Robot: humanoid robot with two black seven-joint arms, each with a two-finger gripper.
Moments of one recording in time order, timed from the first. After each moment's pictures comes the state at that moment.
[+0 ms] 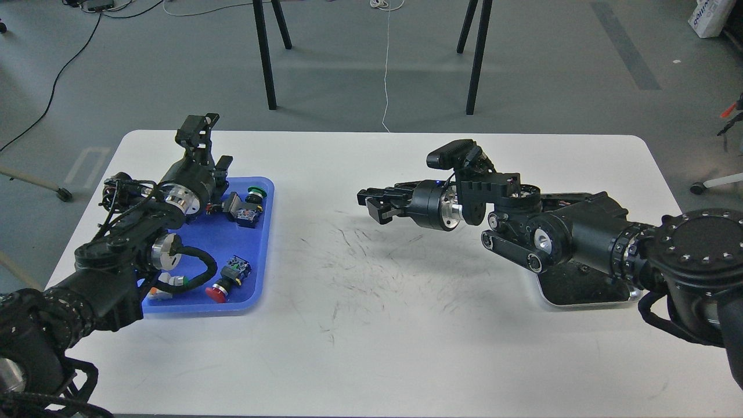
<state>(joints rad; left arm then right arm) -0.79 0.19 -0.44 -0.37 0.26 -0.14 -0.49 1.15 0.00 -0.36 0.56 -1.13 -0.05 0.49</state>
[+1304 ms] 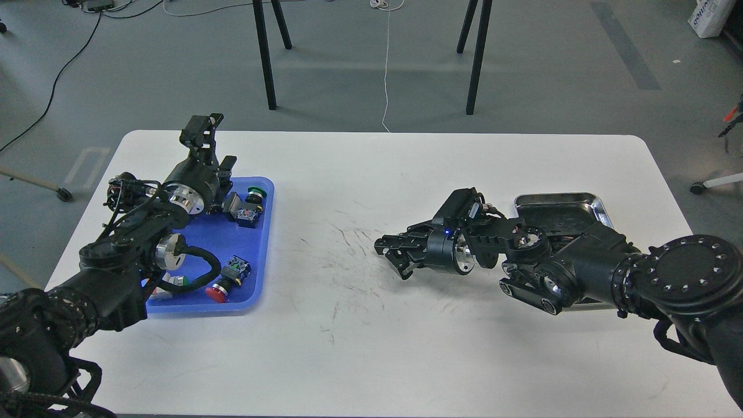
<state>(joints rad) -0.80 0.18 -0.44 -0.37 0.26 -0.13 -0.49 1.06 0.00 -0.56 0.56 -1.29 -0.25 0.49</state>
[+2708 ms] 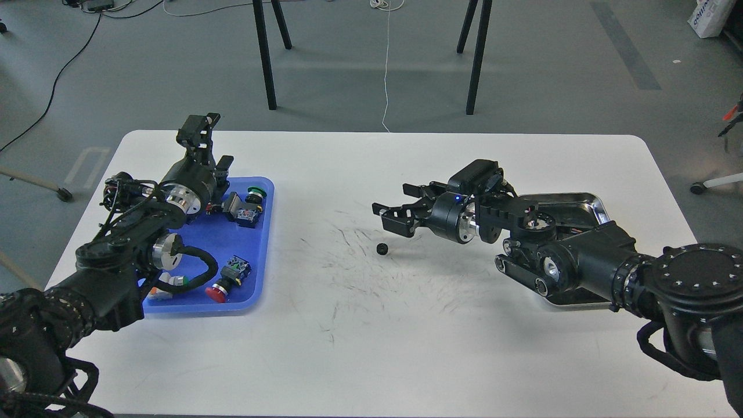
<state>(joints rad) -0.80 0.19 -0.44 -0.37 0.26 -0.14 -0.49 1.02 0.00 -0.21 0.44 -1.24 -0.24 0.49</state>
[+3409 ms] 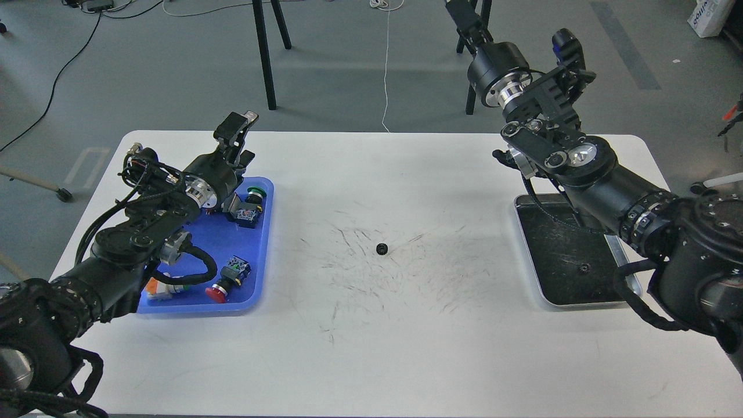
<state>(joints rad) -0.84 0.16 -0.43 -0.37 0.69 -0.12 -0.49 1.22 0.00 0.17 0.35 -0.53 -0.26 0.49</state>
